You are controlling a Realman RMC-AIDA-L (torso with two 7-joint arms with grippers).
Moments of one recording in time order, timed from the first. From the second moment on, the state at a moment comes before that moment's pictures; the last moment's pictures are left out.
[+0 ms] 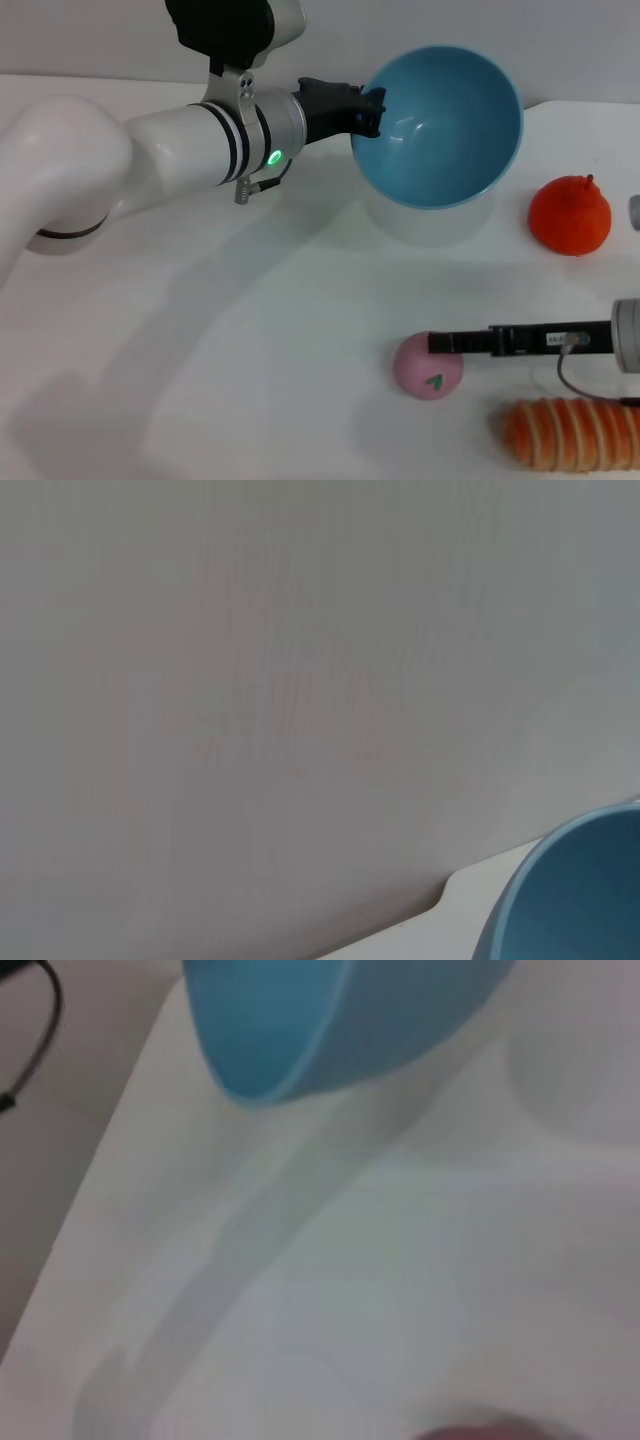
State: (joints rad) left arm -0.59 -2.07 1.88 0.87 1.51 0.26 -2.05; right arm 0.63 2.07 -0.76 -0.33 -2.23 -1.27 2.01
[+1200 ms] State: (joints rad) left arm -0.61 -2.05 1.88 0.77 1.58 0.37 -2.18; right arm 0.54 2.07 -0.79 -0.67 -2.07 -1.65 2.04
